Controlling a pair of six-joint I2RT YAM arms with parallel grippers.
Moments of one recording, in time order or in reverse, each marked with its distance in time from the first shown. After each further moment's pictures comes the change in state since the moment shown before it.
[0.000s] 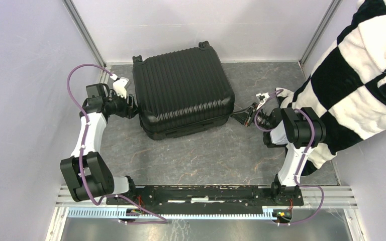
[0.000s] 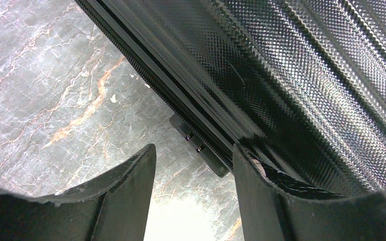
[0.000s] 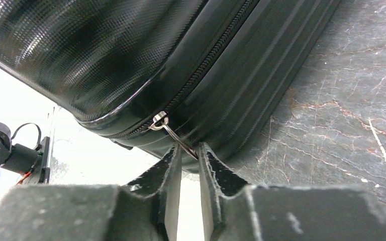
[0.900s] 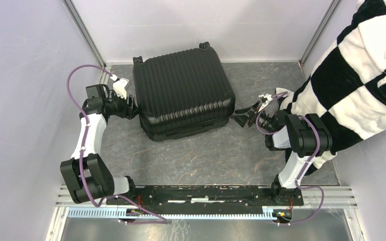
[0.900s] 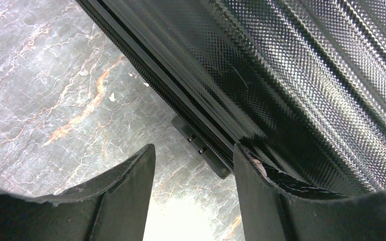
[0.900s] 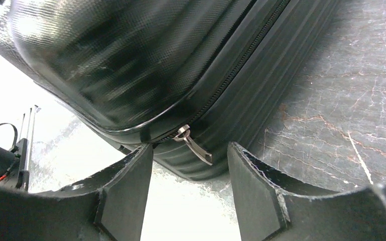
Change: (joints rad) left arm 0.000 -0.019 -0.014 -0.002 0.002 0.002; right arm 0.006 -0.150 -0.084 -0.028 0.060 -0.087
